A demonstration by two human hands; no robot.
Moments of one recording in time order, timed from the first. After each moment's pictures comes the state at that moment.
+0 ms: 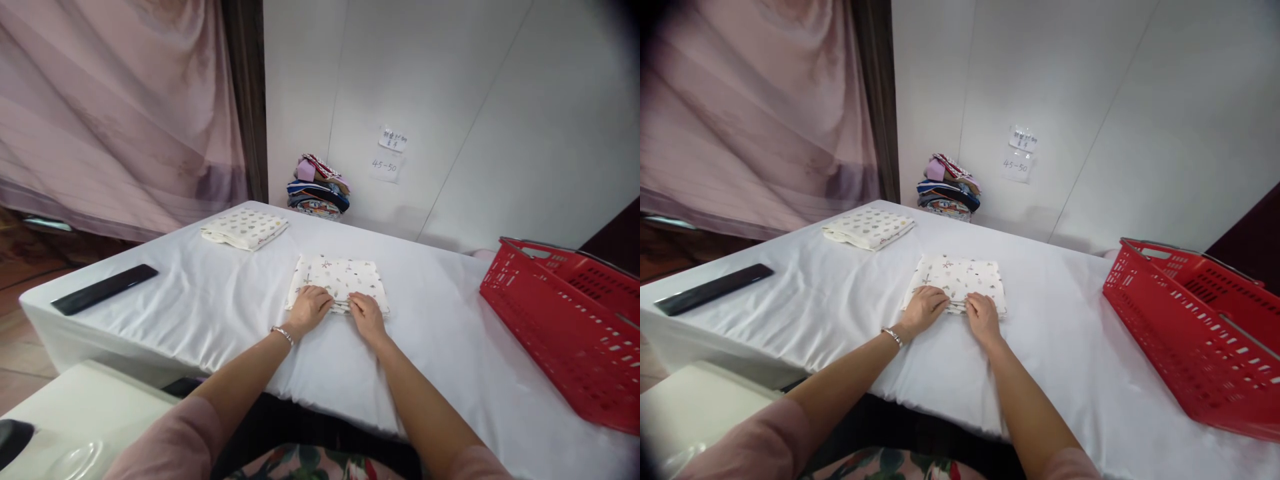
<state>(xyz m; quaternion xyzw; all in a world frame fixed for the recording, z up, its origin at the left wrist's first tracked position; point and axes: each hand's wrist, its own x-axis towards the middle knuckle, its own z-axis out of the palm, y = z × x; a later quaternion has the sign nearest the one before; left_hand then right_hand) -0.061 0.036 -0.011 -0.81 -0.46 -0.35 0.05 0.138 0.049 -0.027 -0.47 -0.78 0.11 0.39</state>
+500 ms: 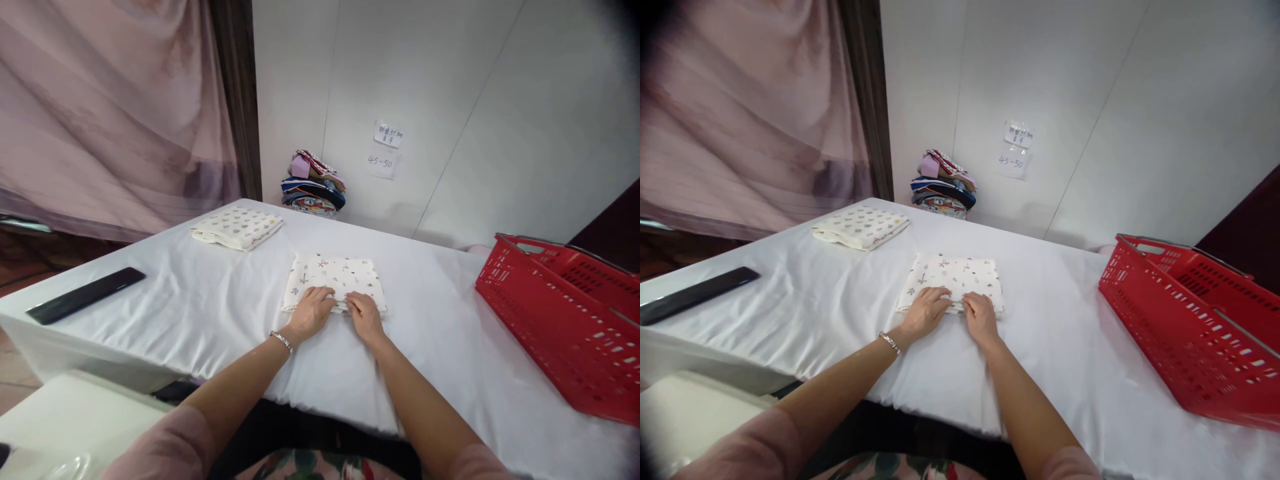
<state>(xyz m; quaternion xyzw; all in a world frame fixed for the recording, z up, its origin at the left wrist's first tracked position) -0.053 0.031 -0.006 -0.85 -0.42 -0.31 0.08 0.138 0.049 -0.028 -0.46 -0.79 0.10 0.40</state>
